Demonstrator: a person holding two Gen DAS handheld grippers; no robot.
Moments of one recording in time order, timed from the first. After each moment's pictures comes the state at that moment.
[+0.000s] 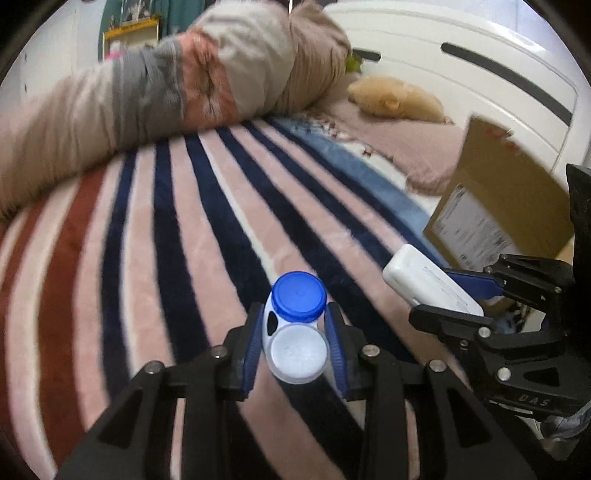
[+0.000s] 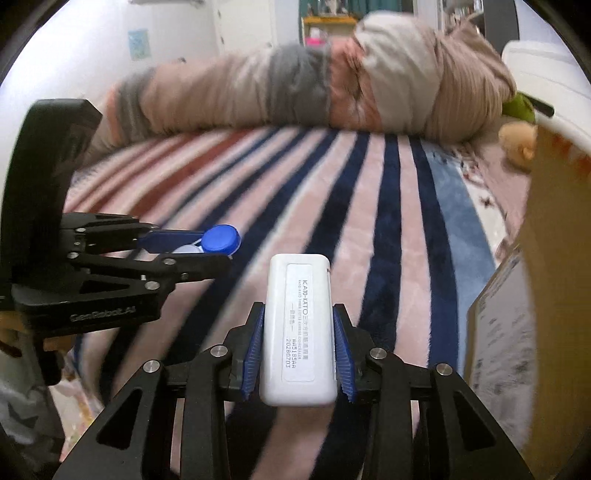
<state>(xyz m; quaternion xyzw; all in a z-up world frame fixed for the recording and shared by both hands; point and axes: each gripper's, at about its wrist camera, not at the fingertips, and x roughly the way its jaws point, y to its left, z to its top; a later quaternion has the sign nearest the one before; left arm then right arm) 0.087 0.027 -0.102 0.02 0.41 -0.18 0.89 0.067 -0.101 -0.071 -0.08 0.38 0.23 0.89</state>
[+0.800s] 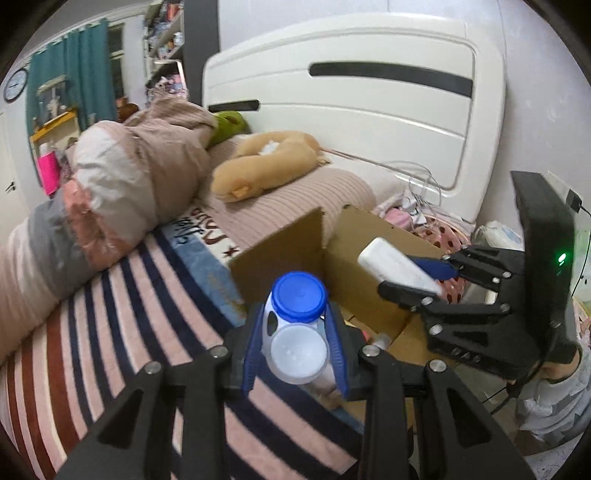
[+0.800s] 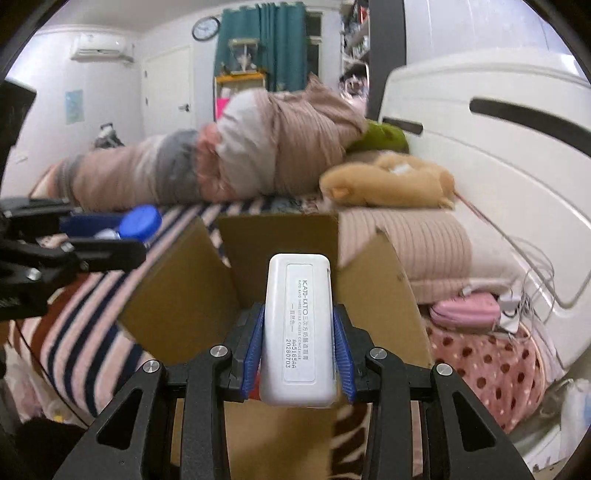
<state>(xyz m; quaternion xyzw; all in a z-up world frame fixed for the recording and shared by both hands) 0.048 -0.182 0.039 0.13 0.33 -0.30 0.89 0.015 -0.315 0.018 -0.04 0.31 0.07 0.95</state>
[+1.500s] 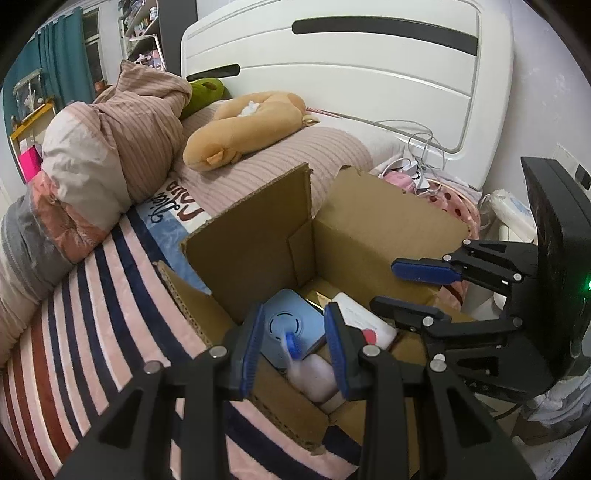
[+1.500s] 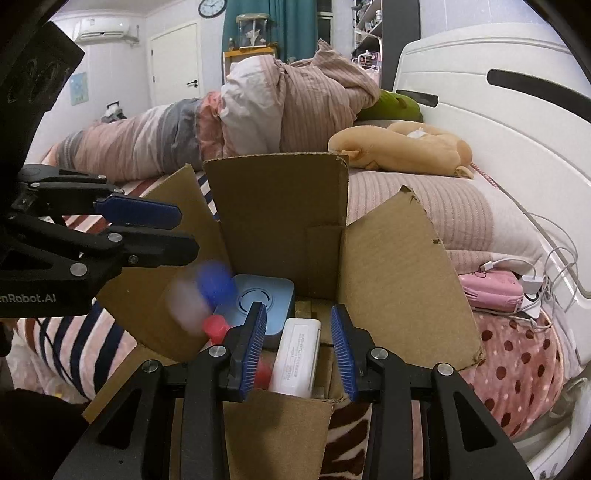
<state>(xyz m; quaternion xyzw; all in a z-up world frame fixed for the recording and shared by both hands) 0.080 -0.217 0.000 0.16 0.38 -0.31 0.86 0.030 -0.320 -0.016 -0.04 0.35 0.10 0.93</state>
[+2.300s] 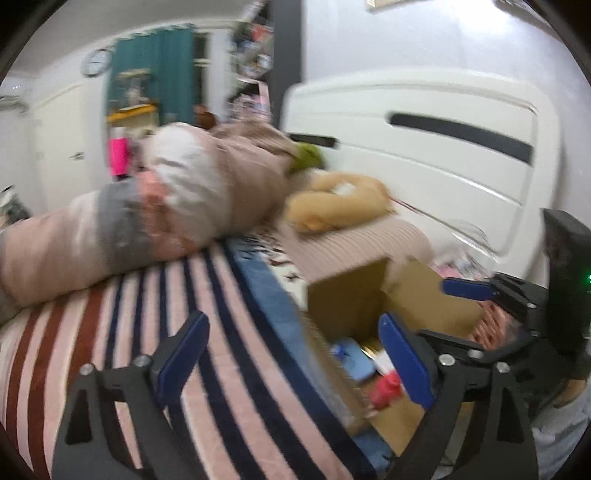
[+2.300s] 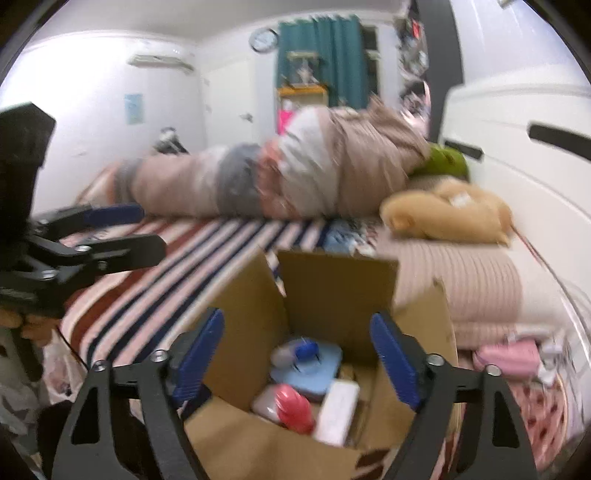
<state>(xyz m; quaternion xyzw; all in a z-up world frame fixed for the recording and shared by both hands) 0.023 -0.129 0.060 0.03 0.26 -0.15 0.95 0.016 -0.305 0.048 -0.05 0.25 0.22 0.94</state>
